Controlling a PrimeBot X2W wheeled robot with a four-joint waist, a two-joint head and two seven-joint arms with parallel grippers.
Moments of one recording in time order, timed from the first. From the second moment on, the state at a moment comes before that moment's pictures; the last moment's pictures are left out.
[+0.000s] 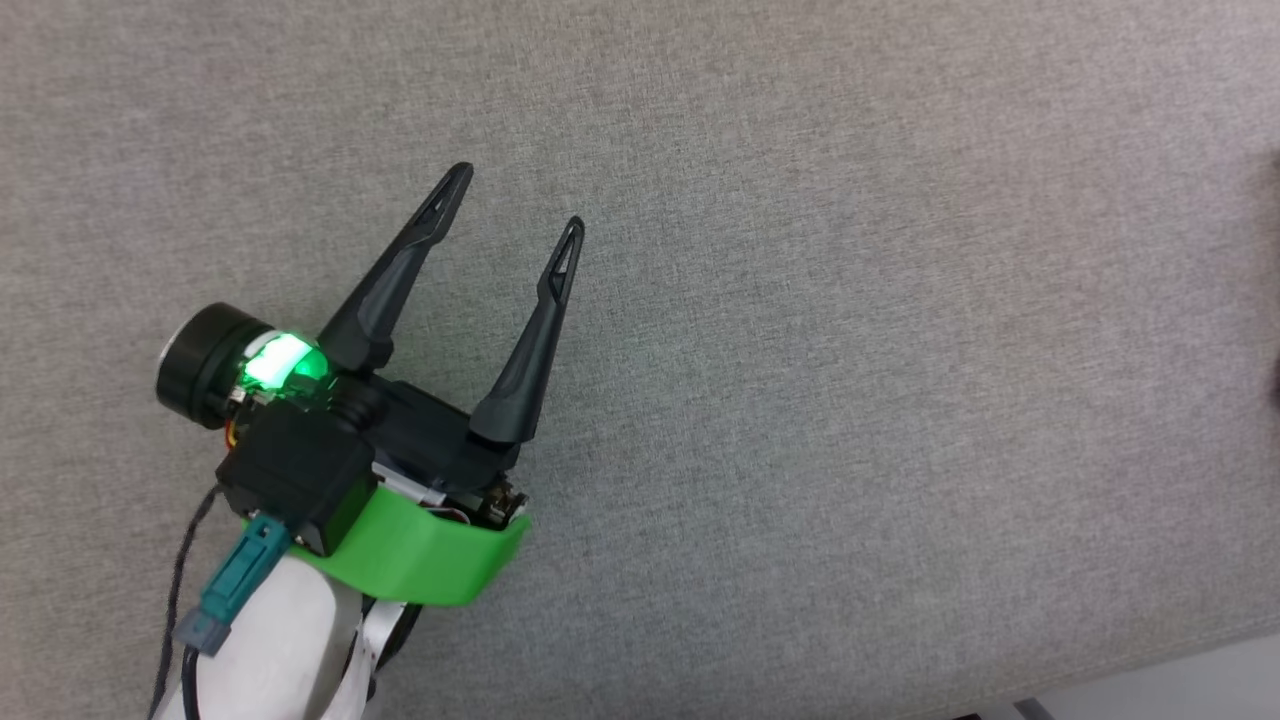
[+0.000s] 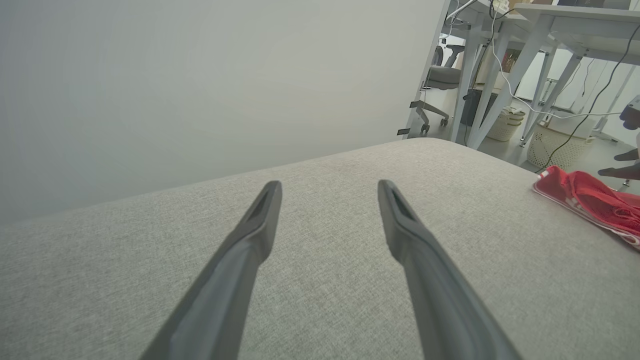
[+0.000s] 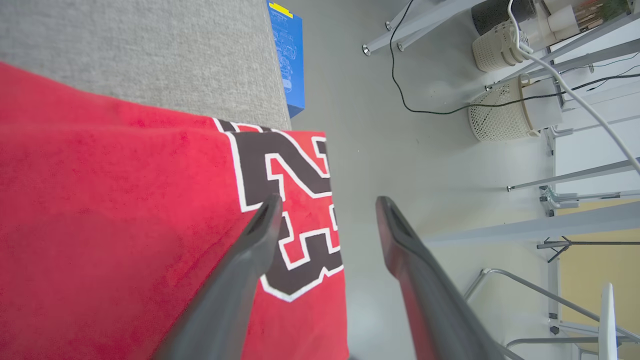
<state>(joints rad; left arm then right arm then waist) -0.30 0.30 -0.32 -0.36 -0.20 -0.10 -0.15 -0.73 -0.72 -0.10 0.85 0.07 0.13 0.07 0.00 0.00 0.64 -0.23</state>
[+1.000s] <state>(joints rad) -0.07 0.22 -0.25 -0.01 -0.33 -0.03 -0.26 -0.24 -0.38 -0.14 -0.04 0.35 0.13 0.02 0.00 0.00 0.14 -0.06</state>
